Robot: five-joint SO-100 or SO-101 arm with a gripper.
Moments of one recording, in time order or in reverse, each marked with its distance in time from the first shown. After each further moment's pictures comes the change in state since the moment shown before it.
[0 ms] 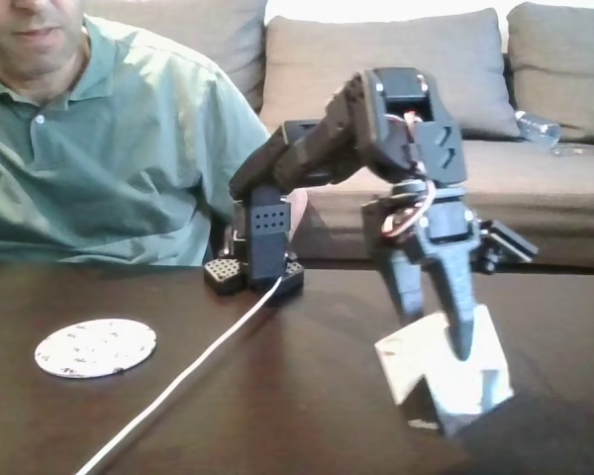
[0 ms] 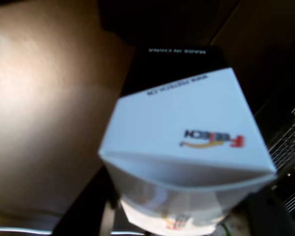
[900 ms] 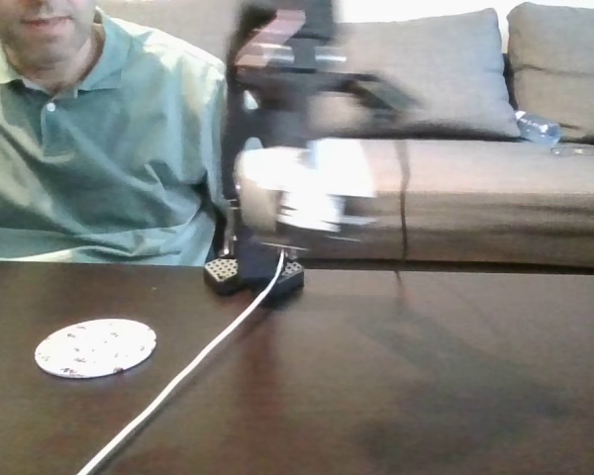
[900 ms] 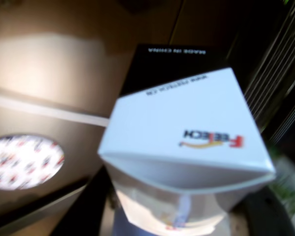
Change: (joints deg) arm 16.8 64.2 59.9 0.0 -1.3
